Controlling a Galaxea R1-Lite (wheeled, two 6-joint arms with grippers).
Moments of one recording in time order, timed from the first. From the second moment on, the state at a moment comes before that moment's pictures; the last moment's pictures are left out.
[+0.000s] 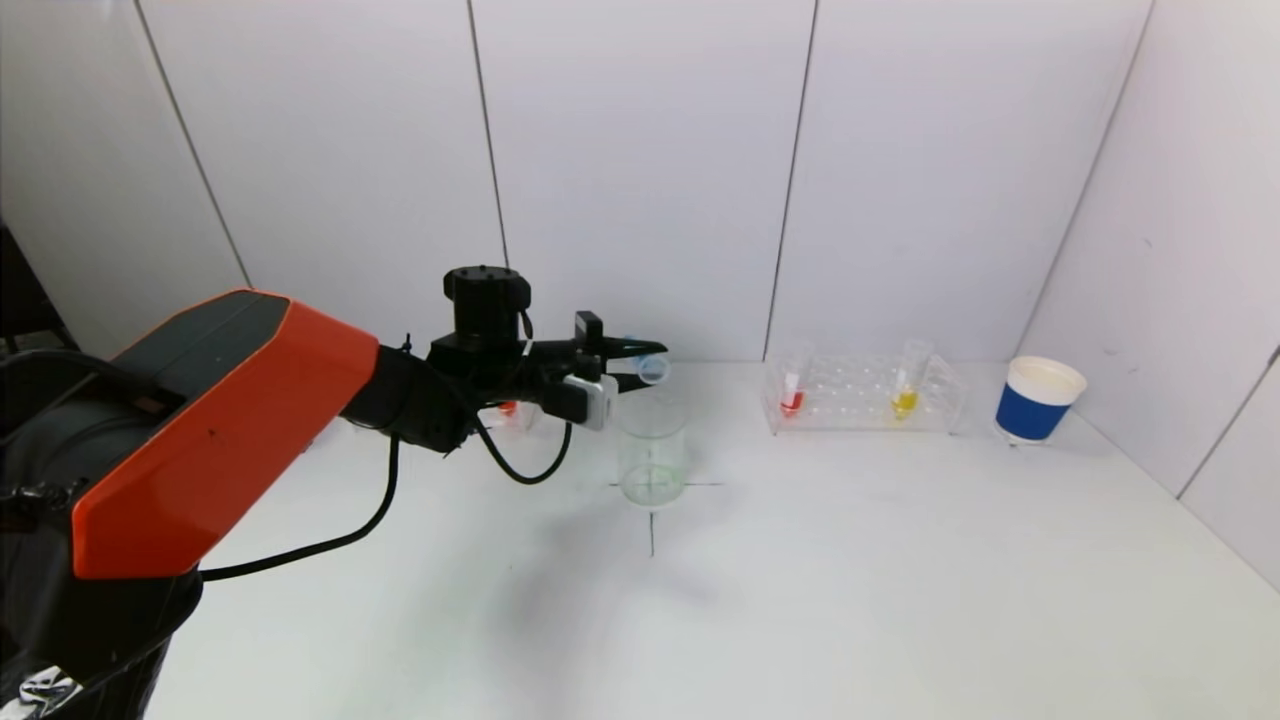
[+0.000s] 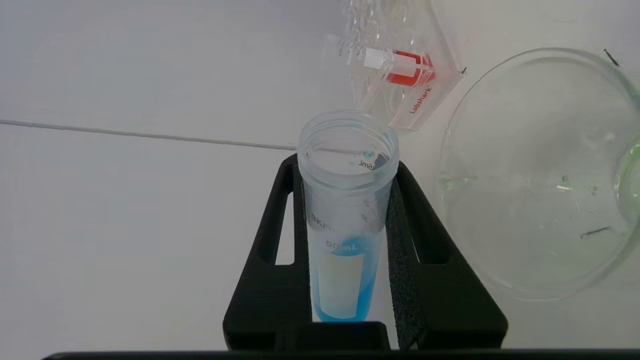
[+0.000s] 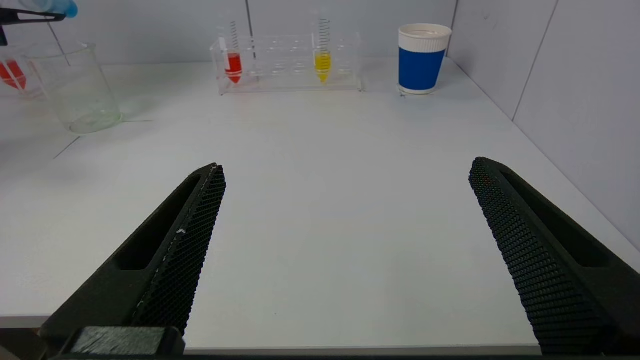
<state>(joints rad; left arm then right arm) -0.36 2.33 -1.49 -0.71 -0.91 1.48 0.00 0.00 0.00 -0.01 -0.02 0.04</state>
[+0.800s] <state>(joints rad) -0.35 2.34 -1.52 -0.71 -0.91 1.70 0.00 0.00 0.00 -0.01 -0.02 0.04</state>
